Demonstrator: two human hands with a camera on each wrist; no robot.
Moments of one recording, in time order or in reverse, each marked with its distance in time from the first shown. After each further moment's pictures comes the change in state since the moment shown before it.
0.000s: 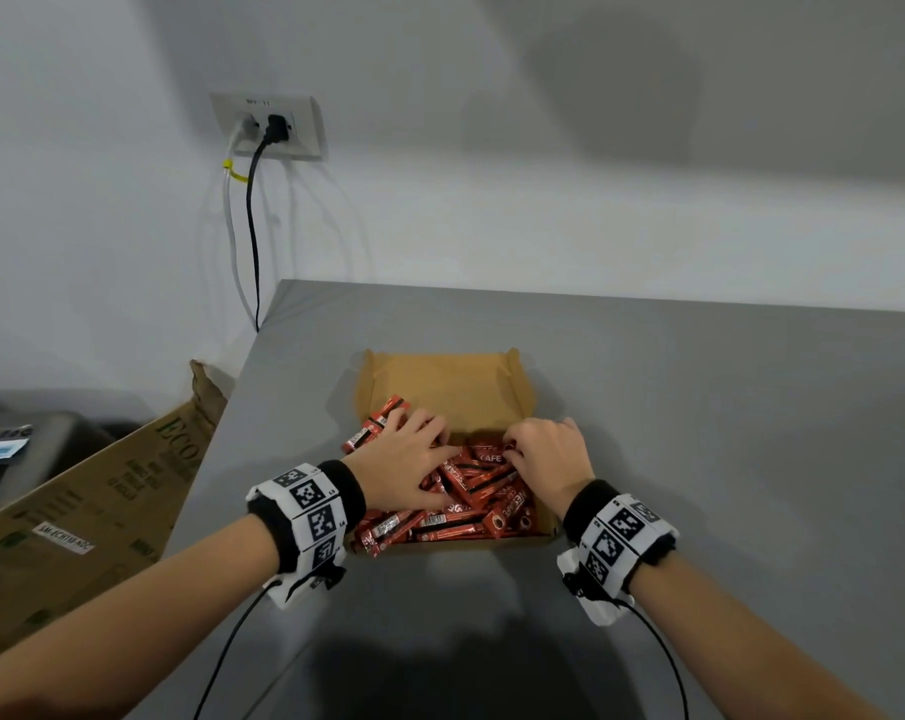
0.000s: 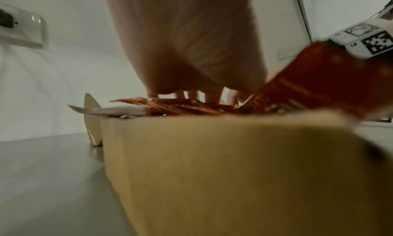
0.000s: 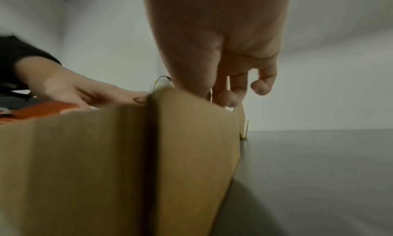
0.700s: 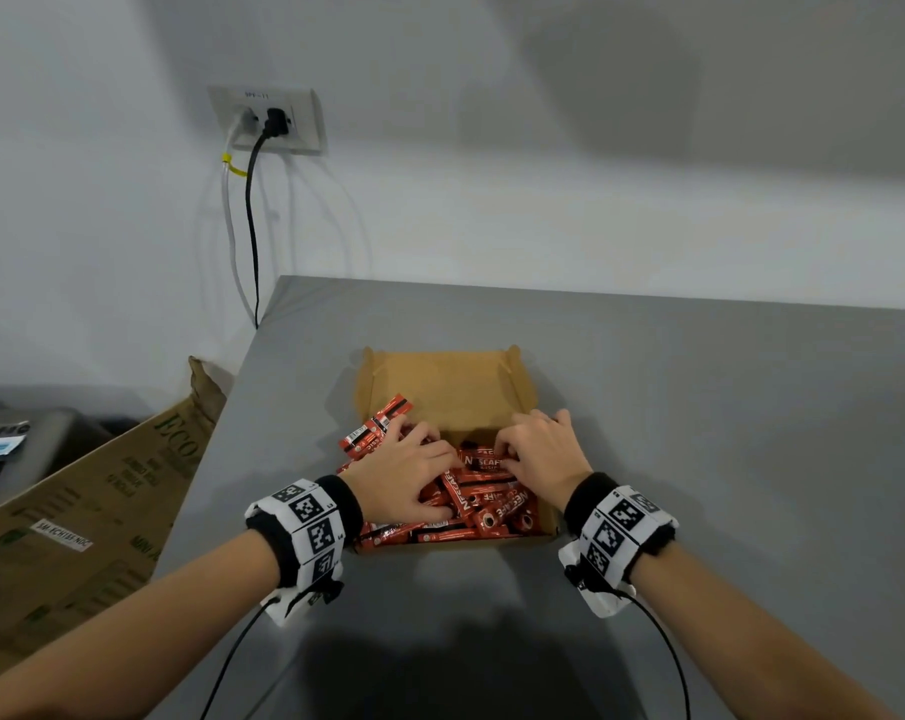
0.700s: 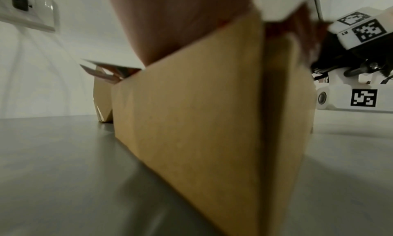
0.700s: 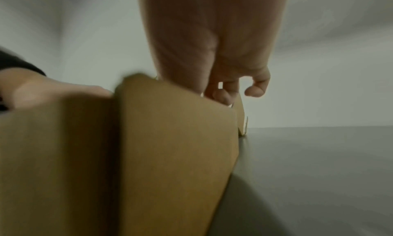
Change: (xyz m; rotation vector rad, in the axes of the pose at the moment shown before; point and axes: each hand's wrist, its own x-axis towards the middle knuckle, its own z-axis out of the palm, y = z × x) left_hand -0.004 -0.003 0.024 -0.153 0.055 0.082; right_hand 0.002 -0.003 0.000 -0.002 -0.039 -0.098
